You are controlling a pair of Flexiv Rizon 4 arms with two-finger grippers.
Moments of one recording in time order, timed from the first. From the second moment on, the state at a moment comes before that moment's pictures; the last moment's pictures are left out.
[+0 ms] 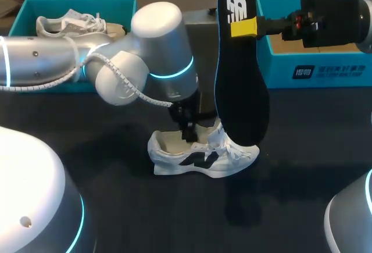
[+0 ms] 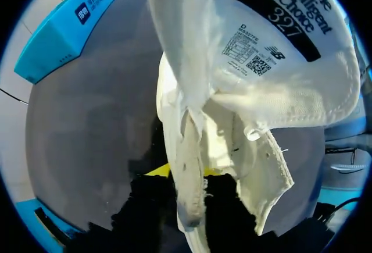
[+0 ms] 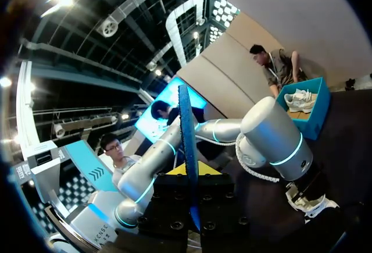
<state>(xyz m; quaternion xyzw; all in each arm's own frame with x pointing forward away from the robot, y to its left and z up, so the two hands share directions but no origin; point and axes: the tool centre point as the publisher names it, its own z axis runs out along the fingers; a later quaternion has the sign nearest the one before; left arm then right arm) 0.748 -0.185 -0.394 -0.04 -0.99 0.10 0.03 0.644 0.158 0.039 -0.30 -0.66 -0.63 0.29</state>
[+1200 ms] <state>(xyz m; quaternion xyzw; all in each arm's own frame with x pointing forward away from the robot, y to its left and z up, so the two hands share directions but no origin) 0.780 -0.199 -0.341 -0.38 -0.91 0.02 0.18 0.644 0.158 0.039 -0.30 -0.66 -0.63 0.29</state>
